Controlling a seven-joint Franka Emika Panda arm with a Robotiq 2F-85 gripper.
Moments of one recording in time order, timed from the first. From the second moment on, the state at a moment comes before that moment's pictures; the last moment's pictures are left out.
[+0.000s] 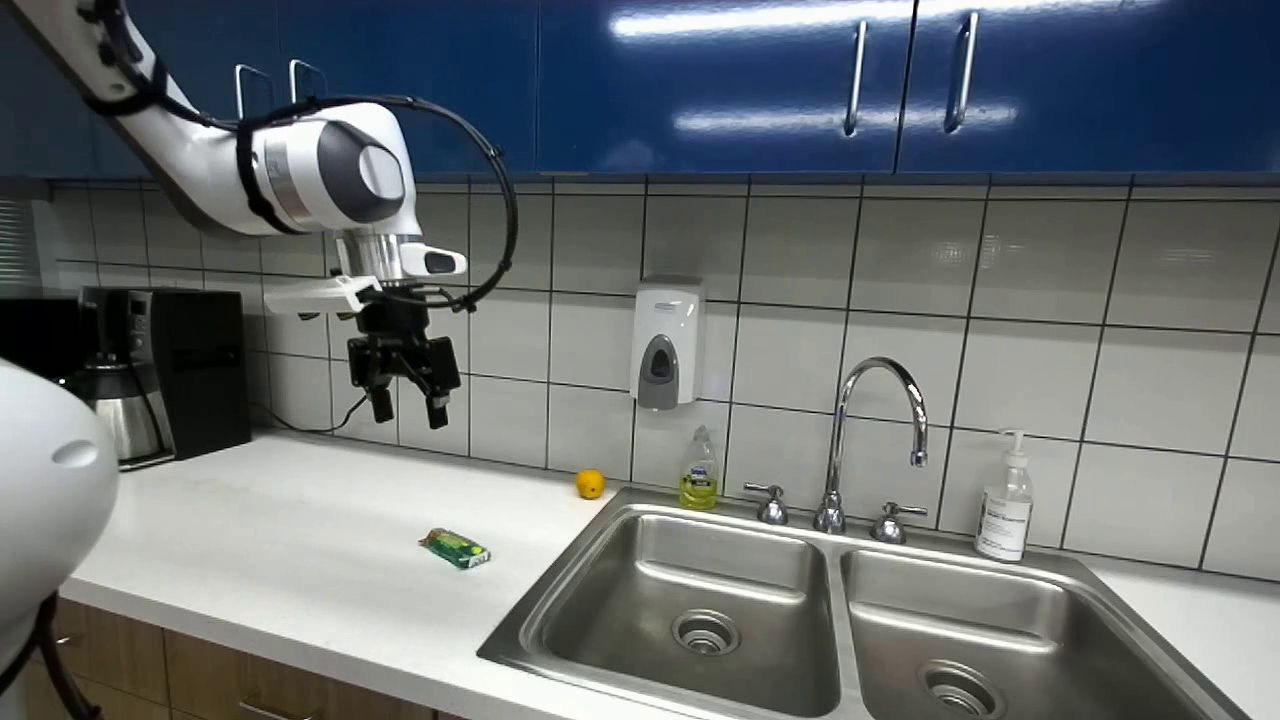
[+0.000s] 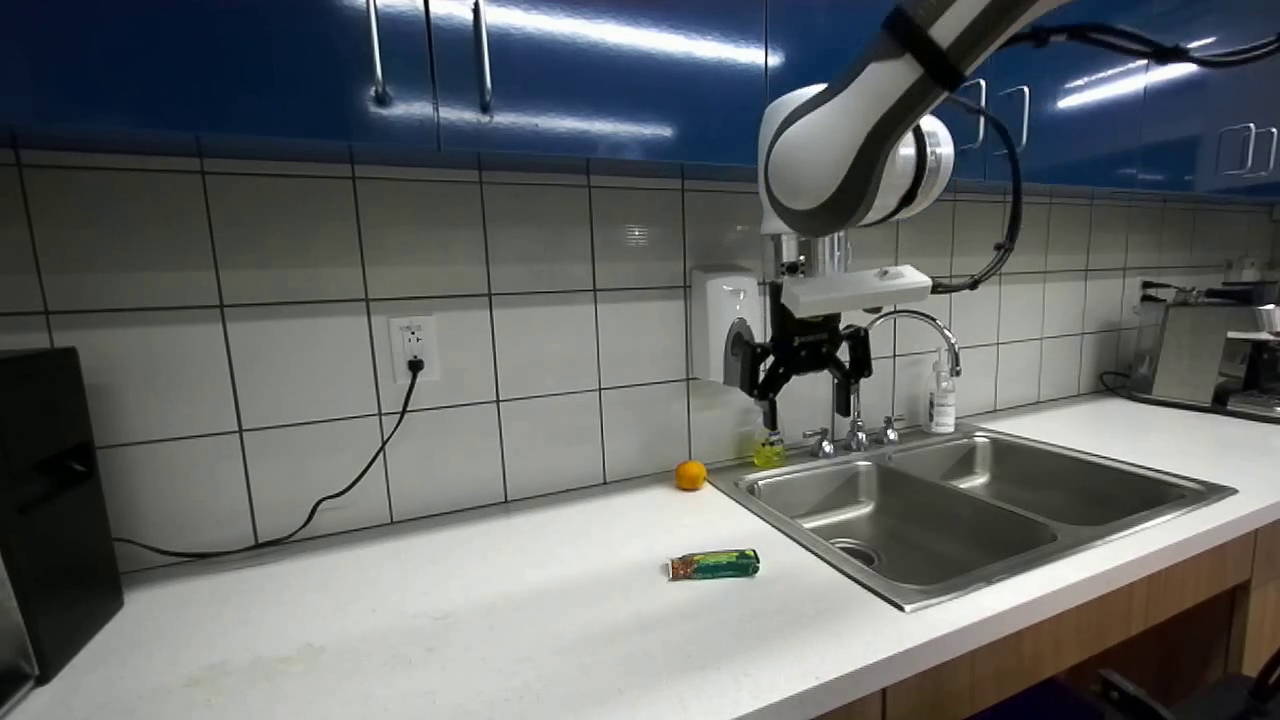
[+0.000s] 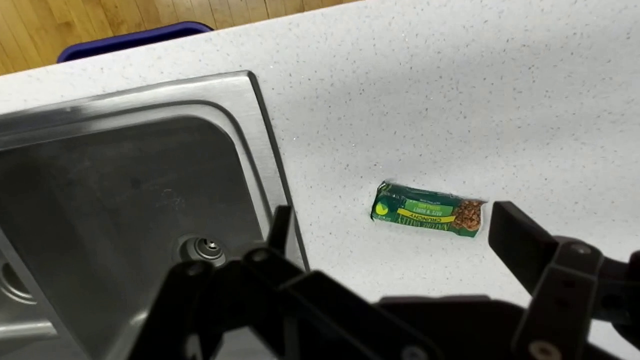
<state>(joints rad) 0.03 -0.34 0.18 -2.55 -0.09 2.29 0.37</state>
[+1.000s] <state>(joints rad) 0.11 0.21 0.10 -2.32 -0.20 2.61 0.43</state>
